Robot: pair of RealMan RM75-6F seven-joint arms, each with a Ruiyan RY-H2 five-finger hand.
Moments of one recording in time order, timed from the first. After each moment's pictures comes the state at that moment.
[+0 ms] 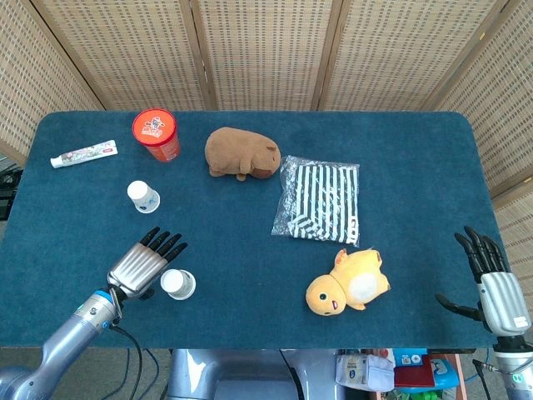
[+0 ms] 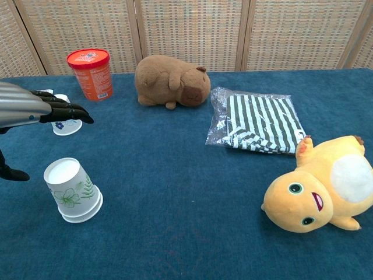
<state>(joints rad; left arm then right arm) -0.79 -1.07 0.10 -2.09 0.97 1.01 0.80 0.09 -1.13 0.06 -1.55 -1.60 1.56 0.30</state>
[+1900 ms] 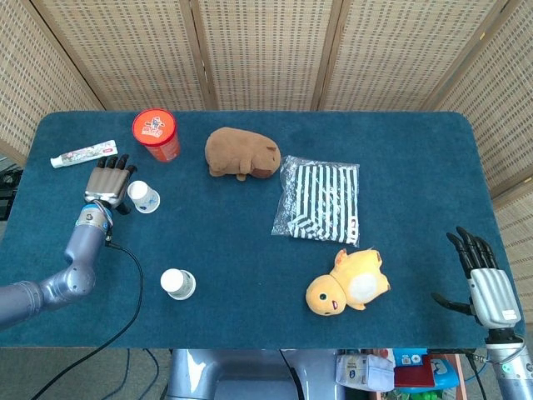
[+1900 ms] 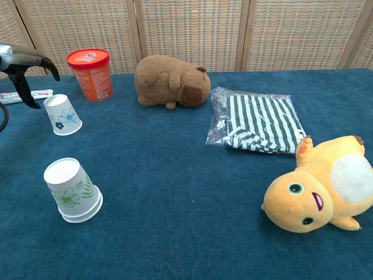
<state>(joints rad) -1.01 -1.31 -0.08 -1.36 0.31 0.81 0.75 0.12 -1.18 0.06 -1.50 -1.54 1.48 0.25</state>
